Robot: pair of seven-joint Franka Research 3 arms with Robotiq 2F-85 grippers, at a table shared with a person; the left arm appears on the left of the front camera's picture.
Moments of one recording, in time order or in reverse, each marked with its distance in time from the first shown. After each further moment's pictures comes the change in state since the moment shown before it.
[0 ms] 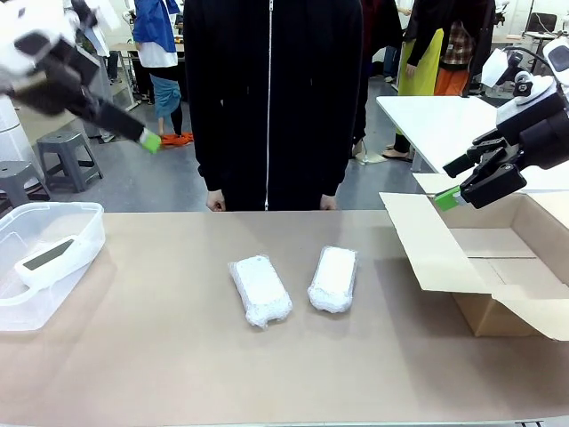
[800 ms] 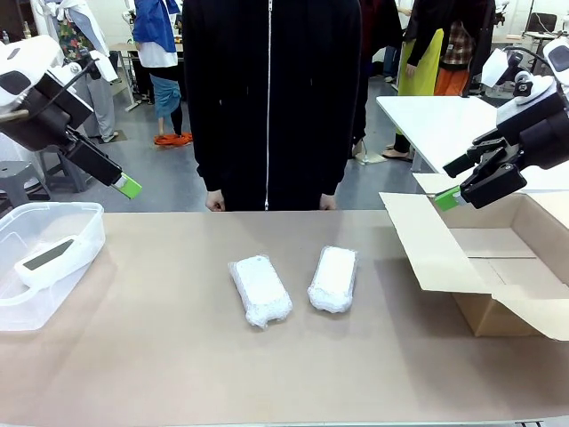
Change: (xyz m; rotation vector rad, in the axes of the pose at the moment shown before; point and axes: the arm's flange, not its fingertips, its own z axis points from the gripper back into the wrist) left arm -0.019 0.016 0.001 -0.170 0.171 -0.075; right arm 0.000 0.000 0.000 0.000 0.000 0.000
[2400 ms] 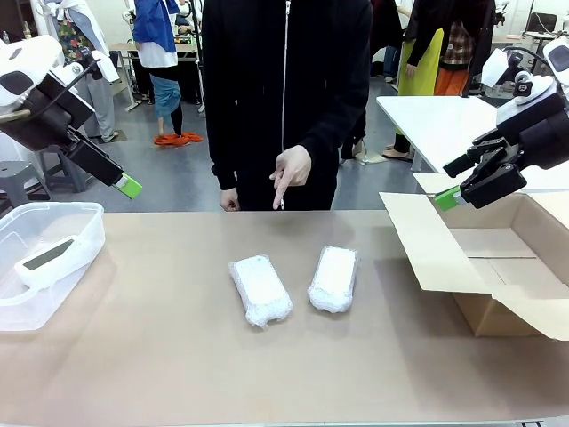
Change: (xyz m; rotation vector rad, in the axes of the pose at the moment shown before) left arm 0.000 -0.001 0.000 0.004 0.005 -0.001; right arm 0.000 0.000 0.000 0.000 0.000 0.000
